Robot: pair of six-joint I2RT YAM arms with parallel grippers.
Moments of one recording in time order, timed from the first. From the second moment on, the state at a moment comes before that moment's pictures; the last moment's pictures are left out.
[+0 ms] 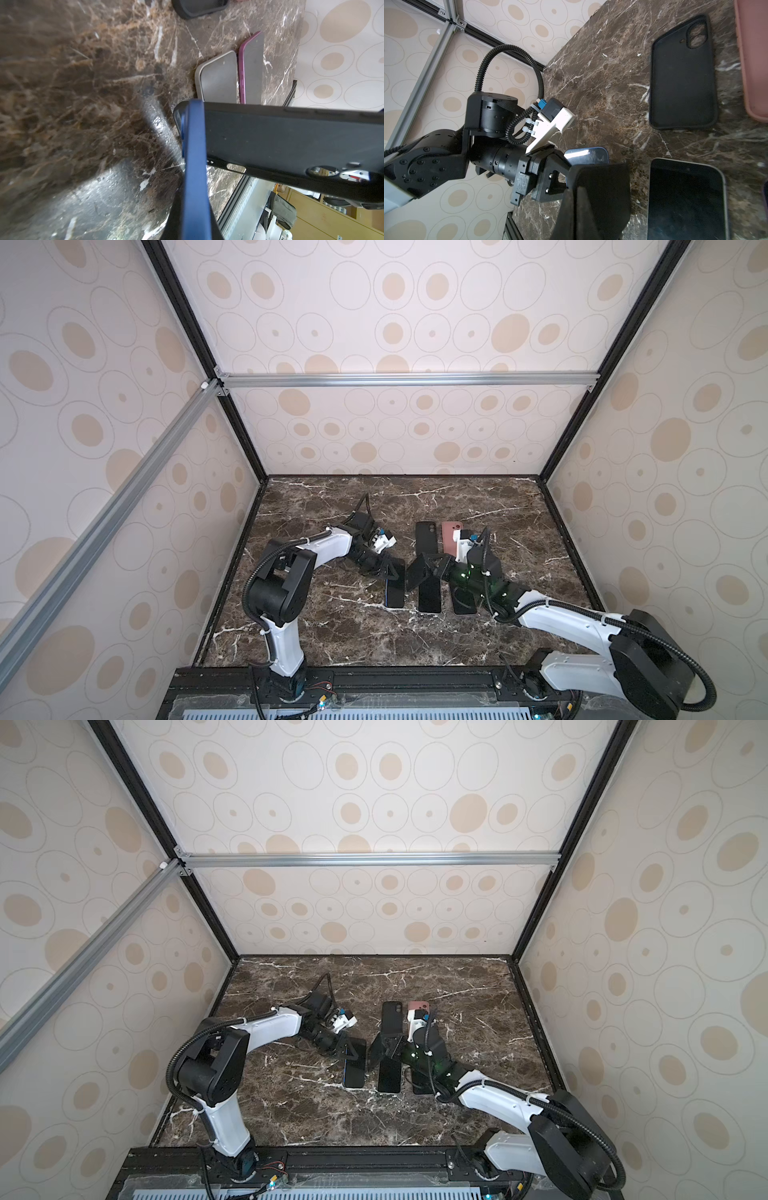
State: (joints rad) left arm -0.42 1.85 1.14 -0.63 0.78 -0.17; right arm 0.69 1.23 0.51 0.35 -0.10 0.99
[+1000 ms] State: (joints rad) left arm -0.34 1.84 1.01 -0.54 0.70 -0.21; right arm 0.69 1.24 0.52 0.34 -0.10 0.98
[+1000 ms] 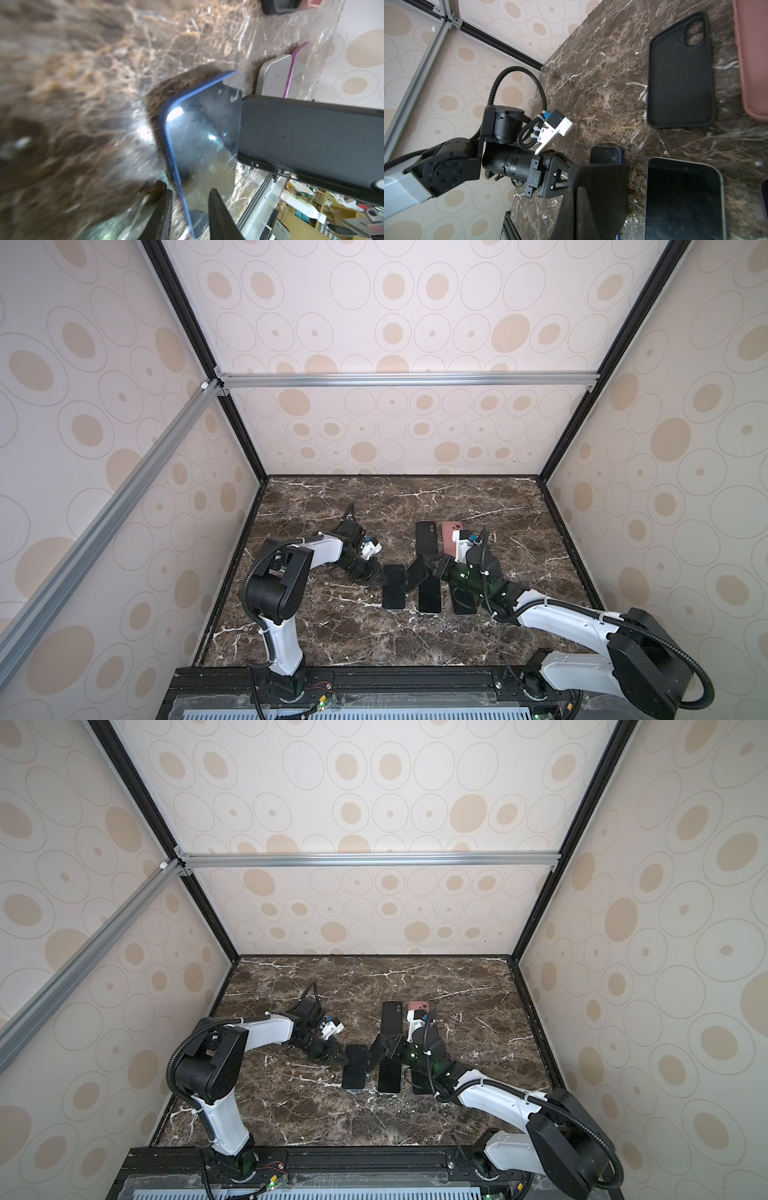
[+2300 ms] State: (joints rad) left arm -0.67 1.07 1.02 -0.28 0.50 0.32; right arm 0.46 1.17 1.23 -0.57 -0.84 0.42
